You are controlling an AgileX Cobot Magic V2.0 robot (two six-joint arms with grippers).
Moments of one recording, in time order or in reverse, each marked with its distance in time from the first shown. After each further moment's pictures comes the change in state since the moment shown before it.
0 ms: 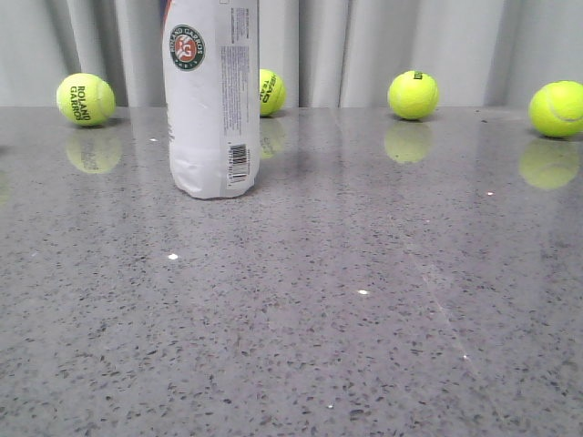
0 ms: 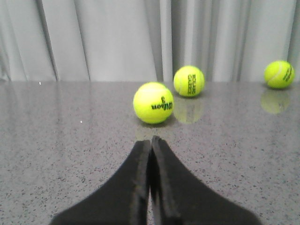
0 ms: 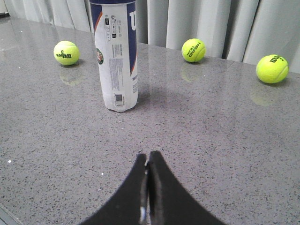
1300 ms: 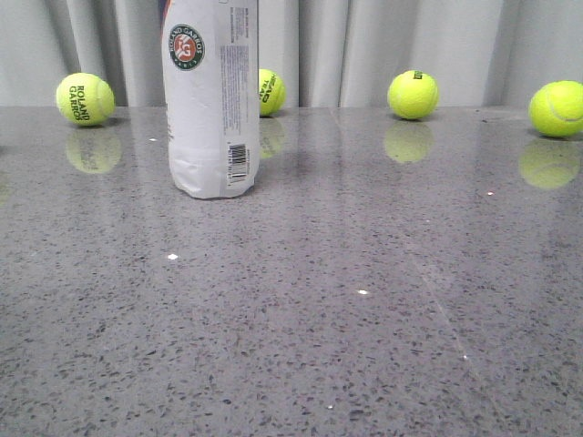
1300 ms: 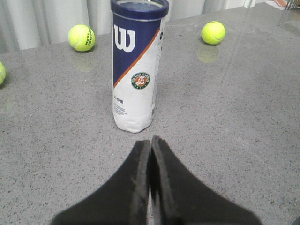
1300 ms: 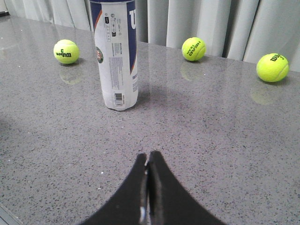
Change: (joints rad) left arm -0.527 0.487 -0.756 -0.120 0.654 0.025; right arm 0.000 0.000 0.000 0.000 0.004 0.000
